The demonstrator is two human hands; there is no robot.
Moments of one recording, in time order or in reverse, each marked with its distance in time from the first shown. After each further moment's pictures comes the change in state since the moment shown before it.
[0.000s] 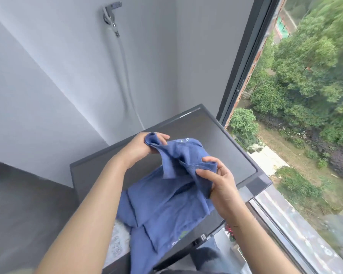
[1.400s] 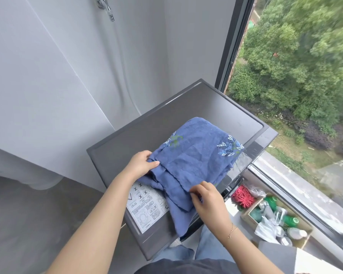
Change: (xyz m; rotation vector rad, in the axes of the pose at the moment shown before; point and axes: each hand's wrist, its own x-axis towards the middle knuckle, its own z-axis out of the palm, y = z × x) left_hand -0.093 -0.140 -0.018 0.279 0.040 -0.194; right_hand -0.083 0.201 0.029 -1.311 0.207 -0.536
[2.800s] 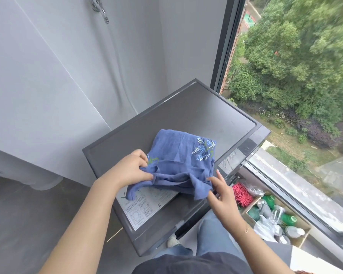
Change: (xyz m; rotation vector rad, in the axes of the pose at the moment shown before) left_hand -0.060 0.028 -0.007 0.492 -0.096 0.165; right_hand -0.013 0.025 -0.043 0.479 0.018 0.140
